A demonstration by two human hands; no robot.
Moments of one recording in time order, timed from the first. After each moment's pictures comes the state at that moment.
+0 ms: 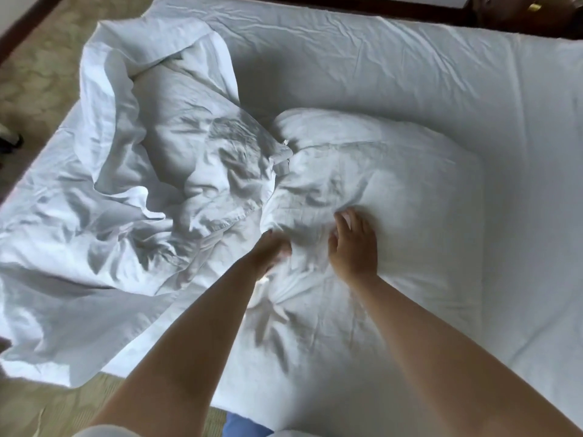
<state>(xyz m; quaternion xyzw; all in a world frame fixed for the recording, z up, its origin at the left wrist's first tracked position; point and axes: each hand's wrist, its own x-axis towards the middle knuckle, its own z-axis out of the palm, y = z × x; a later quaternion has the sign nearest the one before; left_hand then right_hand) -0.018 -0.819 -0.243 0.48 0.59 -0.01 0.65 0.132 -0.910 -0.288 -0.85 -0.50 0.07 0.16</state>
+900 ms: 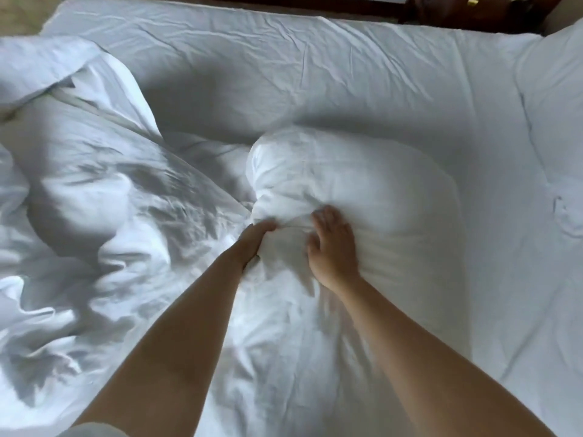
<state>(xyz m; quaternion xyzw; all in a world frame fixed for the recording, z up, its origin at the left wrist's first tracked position) 0.105 -0.730 -0.287 0.42 0.54 0.01 0.73 0.216 -0.852 -0.291 -0.86 -0.45 0.12 0.22</state>
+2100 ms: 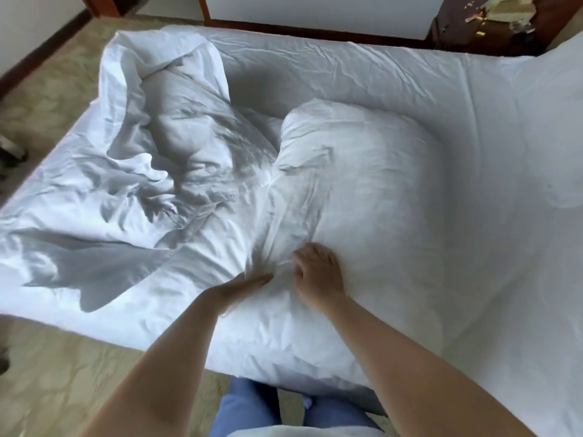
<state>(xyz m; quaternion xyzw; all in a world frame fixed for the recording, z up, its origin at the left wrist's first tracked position) -0.119 -0.947 -0.265 0.46 0.56 -0.14 0.67 0.051 -1.038 -0.272 -0.79 -0.56 0.22 0.07</state>
